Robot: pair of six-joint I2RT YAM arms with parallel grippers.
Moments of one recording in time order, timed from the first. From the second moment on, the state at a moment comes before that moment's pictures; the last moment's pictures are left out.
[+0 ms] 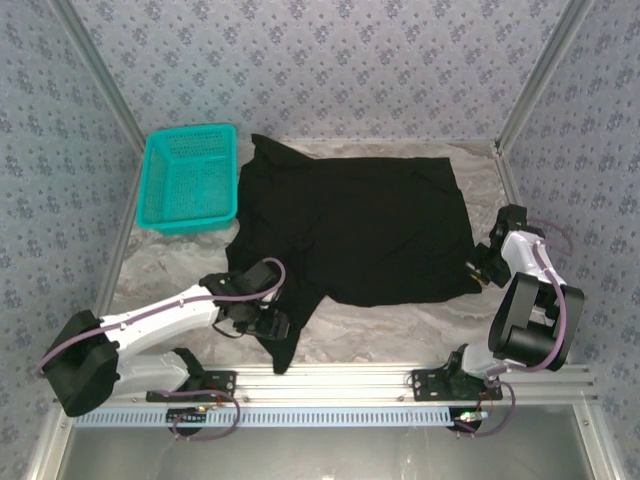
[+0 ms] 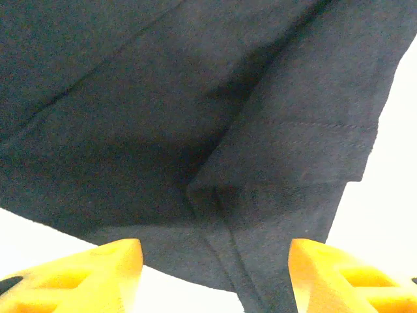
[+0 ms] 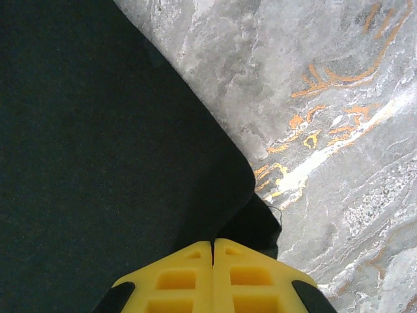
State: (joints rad) left arm -0.86 1.18 0.63 -0.78 0.16 -0.64; right arm -0.34 1.45 0.91 -0.85 -0.02 0.37
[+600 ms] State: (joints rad) left arm -0.84 1.27 0.62 -0.63 0.20 -0.61; right arm -0.32 1.45 0.91 -0.85 -0.02 0.37
